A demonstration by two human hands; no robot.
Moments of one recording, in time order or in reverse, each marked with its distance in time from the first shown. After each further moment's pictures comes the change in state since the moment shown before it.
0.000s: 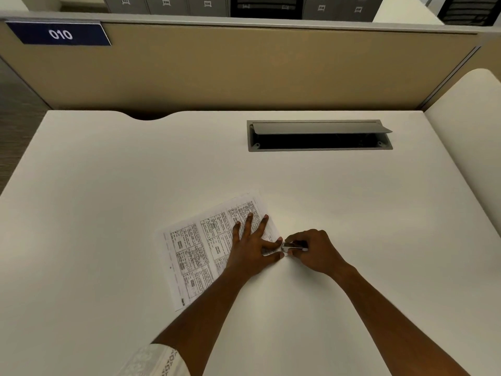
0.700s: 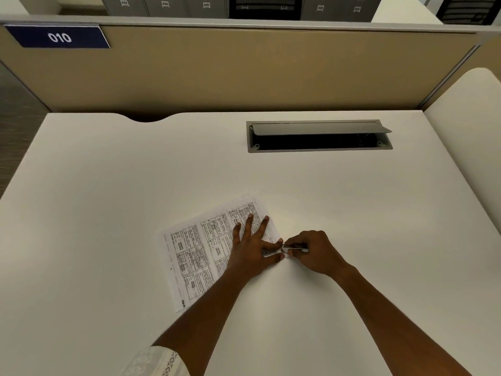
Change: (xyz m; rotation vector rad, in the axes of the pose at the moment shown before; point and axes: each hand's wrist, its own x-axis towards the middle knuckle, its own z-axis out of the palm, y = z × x) left_hand 0.000 0.001 -0.002 -0.016 -0.014 -0.004; right_hand 0.001 0.005 0.001 -0.012 -0.014 -0.017
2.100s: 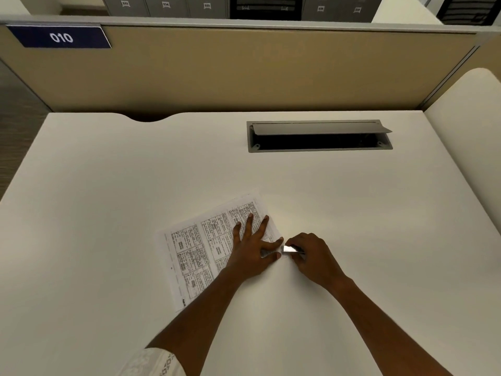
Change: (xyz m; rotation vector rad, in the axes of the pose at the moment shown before) left_hand -0.002 -0.004 -0.002 -0.018 -0.006 0.051; right_hand -0.018 -0.006 0.014 -0.132 0.110 -0.098
